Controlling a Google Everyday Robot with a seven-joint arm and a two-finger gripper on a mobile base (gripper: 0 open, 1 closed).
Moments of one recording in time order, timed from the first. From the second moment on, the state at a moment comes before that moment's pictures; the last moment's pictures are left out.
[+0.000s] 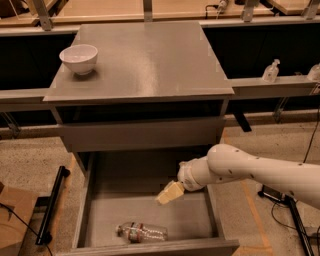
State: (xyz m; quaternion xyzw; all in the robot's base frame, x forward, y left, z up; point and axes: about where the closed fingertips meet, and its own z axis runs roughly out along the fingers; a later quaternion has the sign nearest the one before) arm 0.535 -0.037 0.558 -0.44 0.83 0.23 0.26
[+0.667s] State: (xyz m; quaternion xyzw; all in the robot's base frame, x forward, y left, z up) arm 0.521 -0.005 0.485 -0.45 0.83 0.21 0.24
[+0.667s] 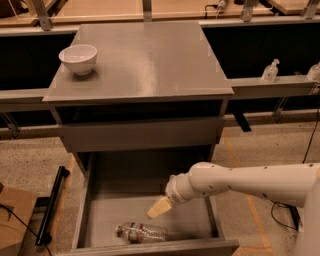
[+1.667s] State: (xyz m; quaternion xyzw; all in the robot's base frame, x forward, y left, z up) arm 0.494 0.048 0.407 -0.43 0.84 0.24 0.24
